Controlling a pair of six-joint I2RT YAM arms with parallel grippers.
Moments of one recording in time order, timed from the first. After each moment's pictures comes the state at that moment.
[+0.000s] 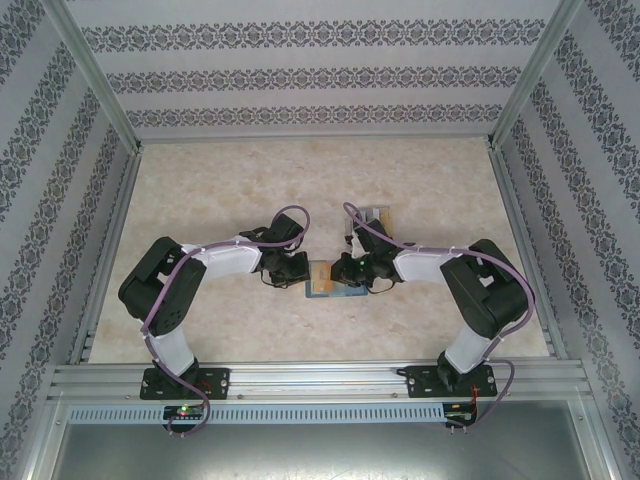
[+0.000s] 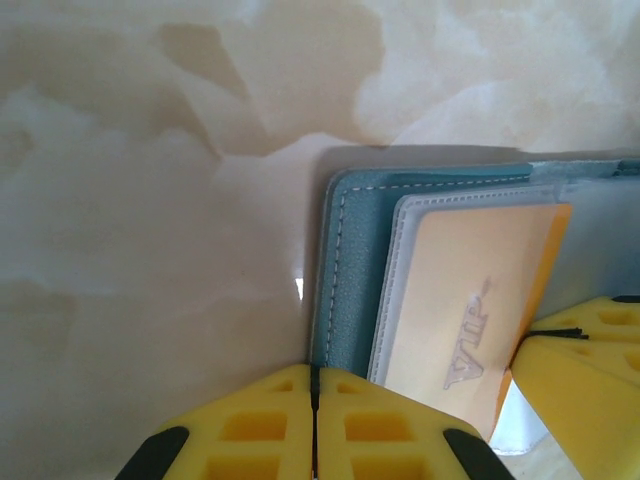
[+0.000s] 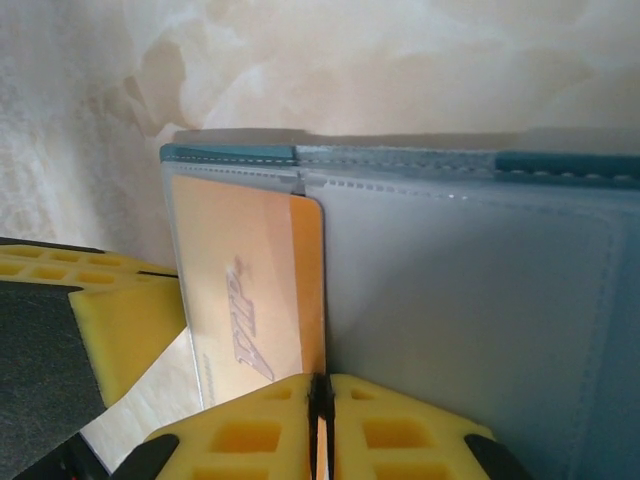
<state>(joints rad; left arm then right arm) -0.61 1.77 0.97 -0.36 0.31 -0.84 0.55 1.70 0.75 -0.06 -0.53 0.78</state>
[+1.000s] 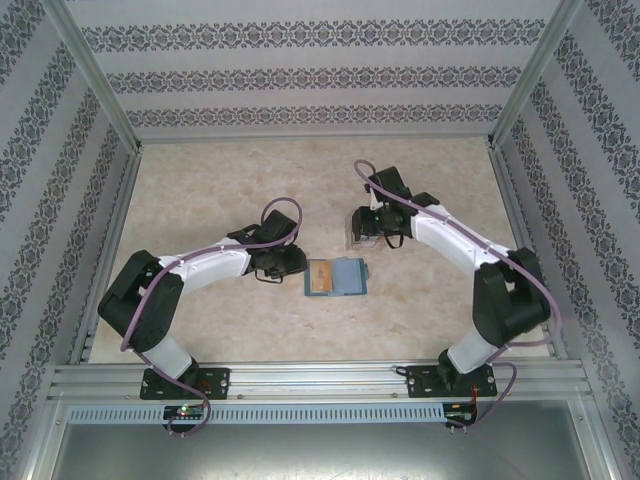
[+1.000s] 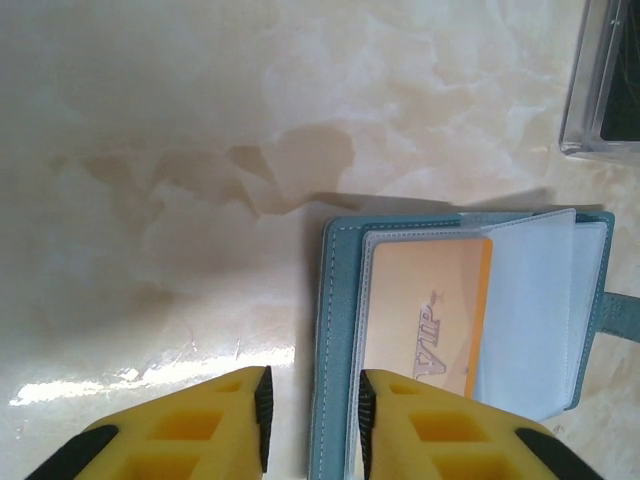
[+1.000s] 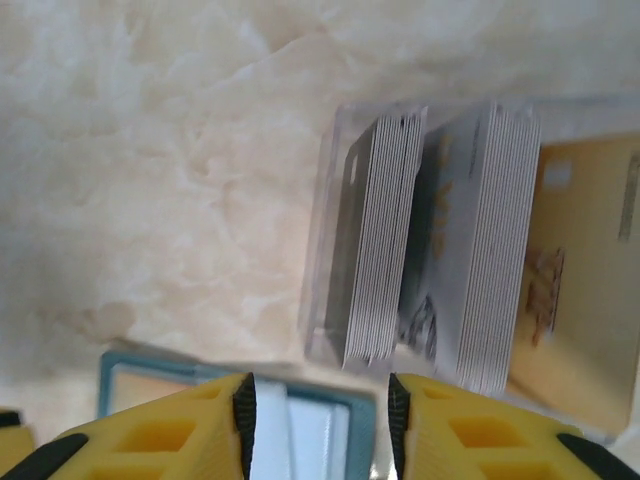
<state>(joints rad) -0.61 1.63 0.95 -0.39 0.16 -0.84 0.42 1.64 1.20 -0.61 -0.09 0.38</state>
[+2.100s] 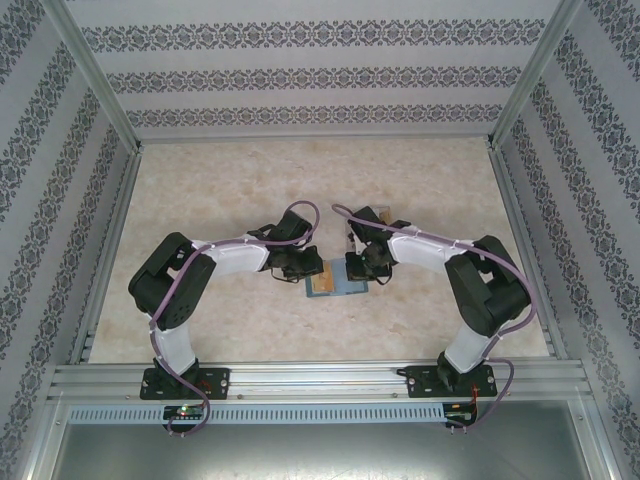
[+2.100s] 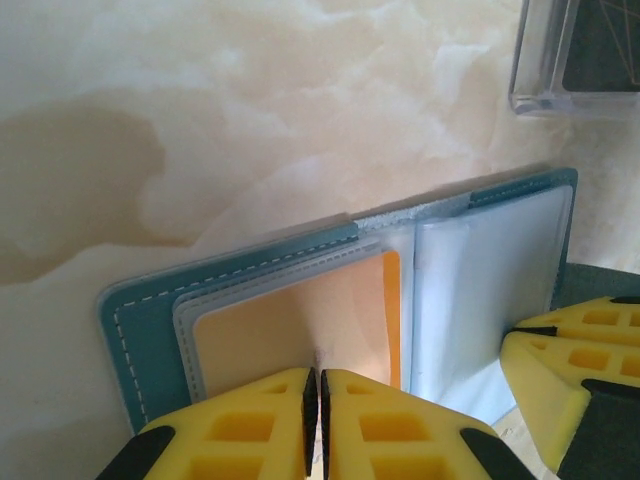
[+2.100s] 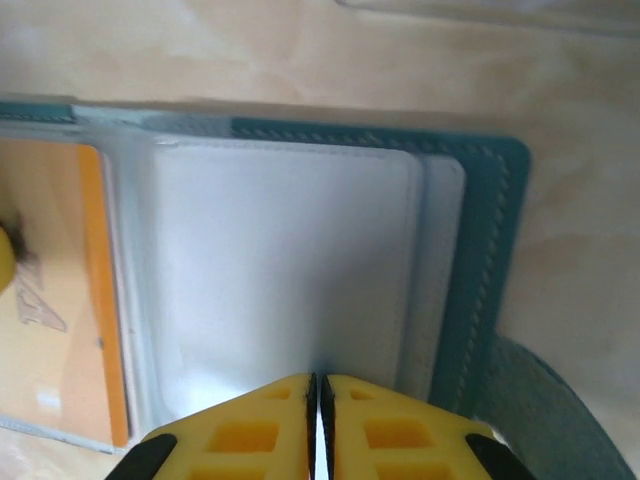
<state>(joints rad) -0.63 1.83 1.01 -0.22 0.34 -0.84 0.54 1.70 0.96 -0.59 -0.21 0.47</state>
